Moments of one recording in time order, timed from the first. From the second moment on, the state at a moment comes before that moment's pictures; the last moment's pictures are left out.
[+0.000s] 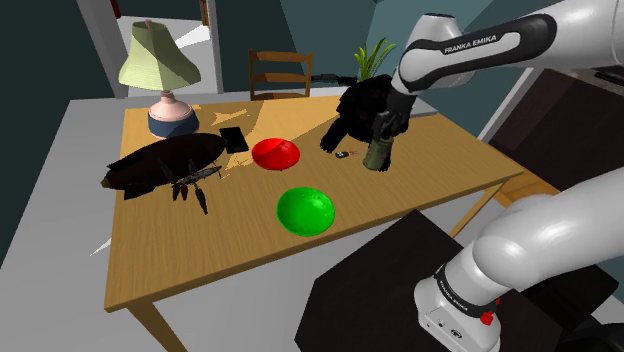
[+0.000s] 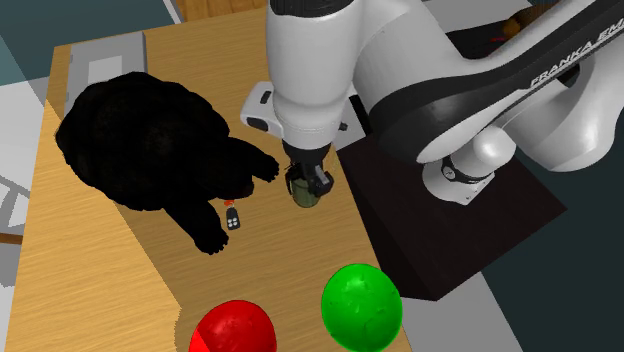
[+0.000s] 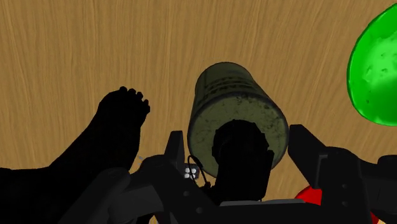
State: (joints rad) arm -0.06 -0.35 -0.21 -2.48 -0.09 2.19 -0.19
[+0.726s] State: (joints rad) arm 0.04 -0.05 -0.11 -2.13 -0.02 2.13 -0.04
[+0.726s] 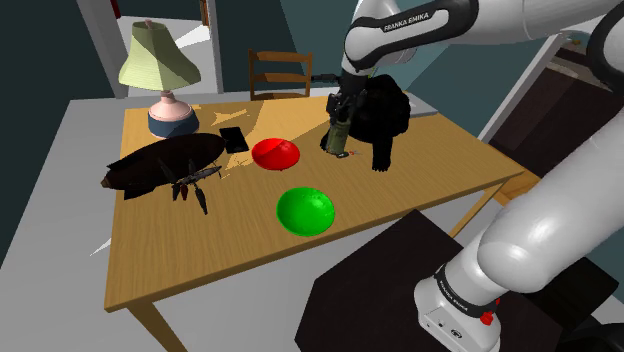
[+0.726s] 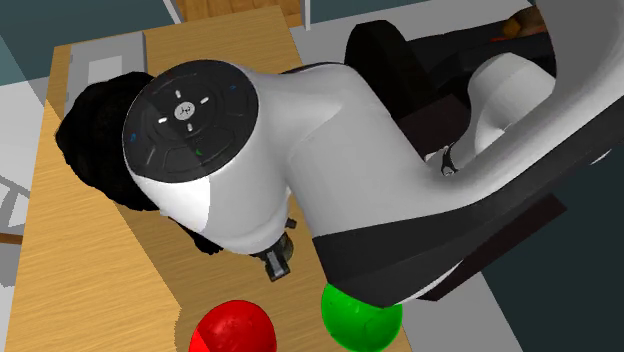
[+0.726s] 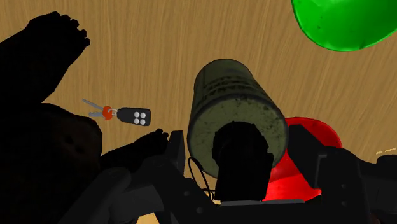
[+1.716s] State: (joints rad) arm 0.14 0.47 -0.03 -1.35 -0.01 1.88 0.13
